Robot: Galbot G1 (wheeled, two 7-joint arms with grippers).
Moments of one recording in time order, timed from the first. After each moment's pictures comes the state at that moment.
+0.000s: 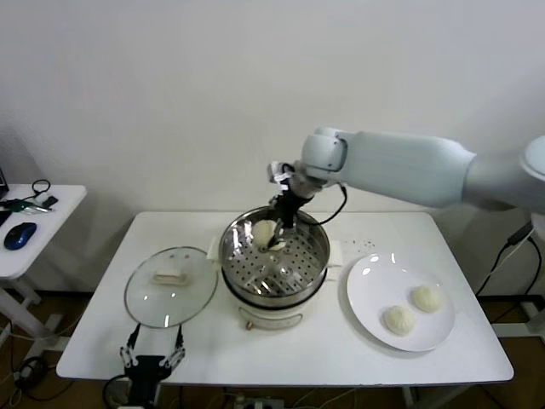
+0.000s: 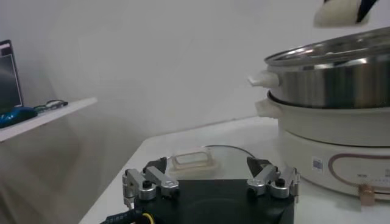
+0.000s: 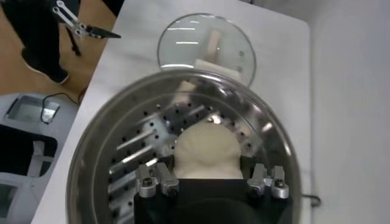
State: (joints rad) left arm 1.78 -1.51 -0.61 -2.01 0.11 -0.05 -0.08; right arm 0.68 1.28 -1.52 1.20 0.88 -0.38 -0.87
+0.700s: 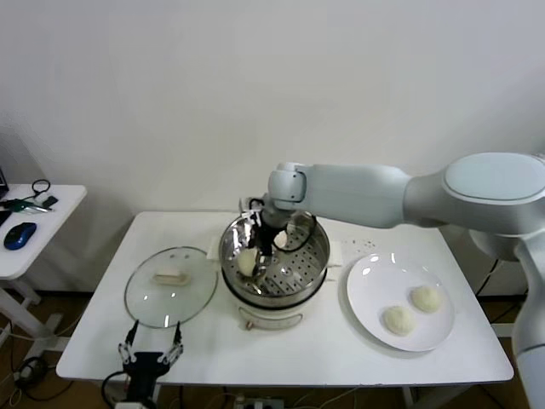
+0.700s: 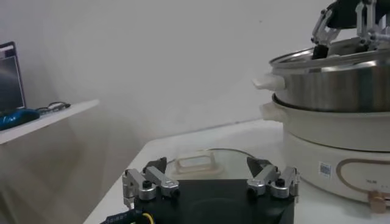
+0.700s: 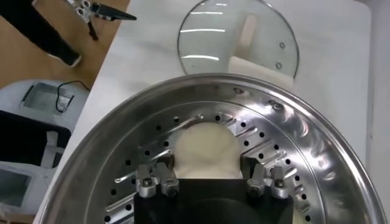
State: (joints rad) left arm 1.75 -1.50 -0.62 -2.00 0.10 -0.05 -0.08; right arm 0.59 1.39 -1.55 1.11 0.84 -0.39 -0.86
